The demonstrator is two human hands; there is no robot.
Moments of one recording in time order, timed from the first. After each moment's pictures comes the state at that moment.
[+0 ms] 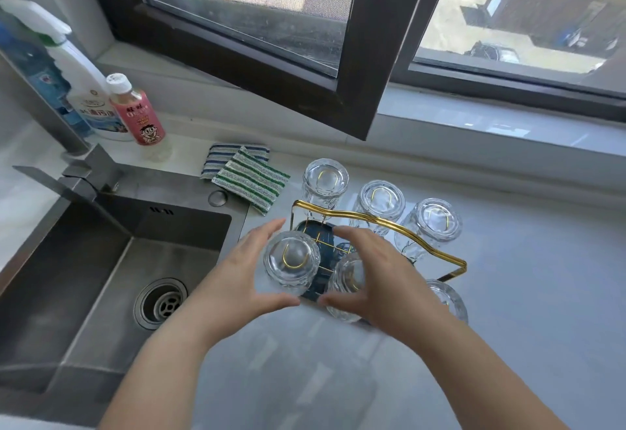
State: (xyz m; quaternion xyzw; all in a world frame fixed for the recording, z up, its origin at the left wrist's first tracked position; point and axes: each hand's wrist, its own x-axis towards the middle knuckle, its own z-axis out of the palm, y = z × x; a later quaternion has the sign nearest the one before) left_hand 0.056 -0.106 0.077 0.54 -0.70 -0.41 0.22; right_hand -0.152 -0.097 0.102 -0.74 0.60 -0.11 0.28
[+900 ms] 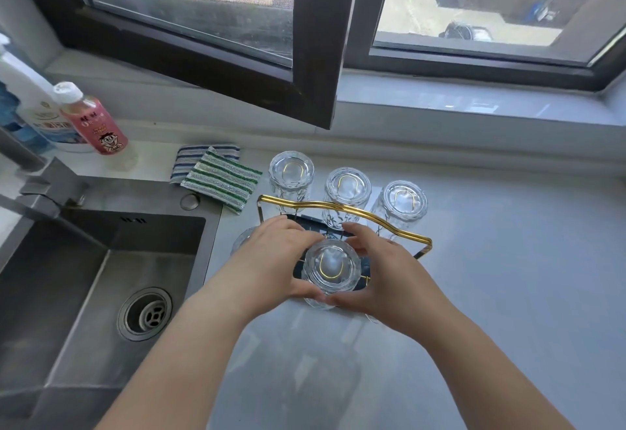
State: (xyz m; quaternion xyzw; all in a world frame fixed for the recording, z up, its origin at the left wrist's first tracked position) left_hand -0.015 -0.129 0.098 0.44 -0.87 -0.22 0.07; right_hand -0.191 -0.078 0.094 -0.67 0.66 -0.13 0.31
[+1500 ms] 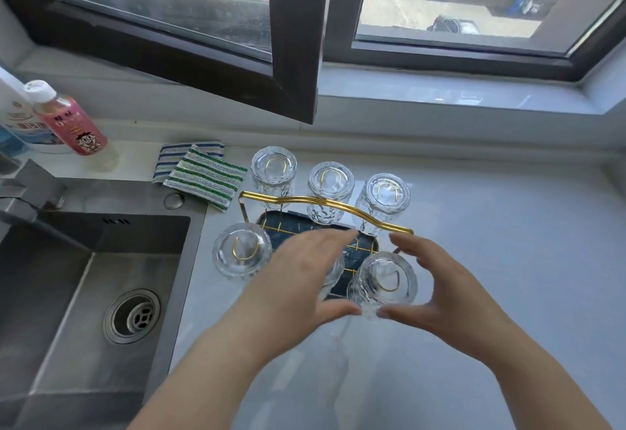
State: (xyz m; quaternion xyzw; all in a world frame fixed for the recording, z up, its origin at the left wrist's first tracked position) left_hand -0.046 -0.089 0.109 0.38 -0.86 -0.29 0.17; right_hand -0.258 -0.034 0.099 -0.63 0.67 -0.22 0.33
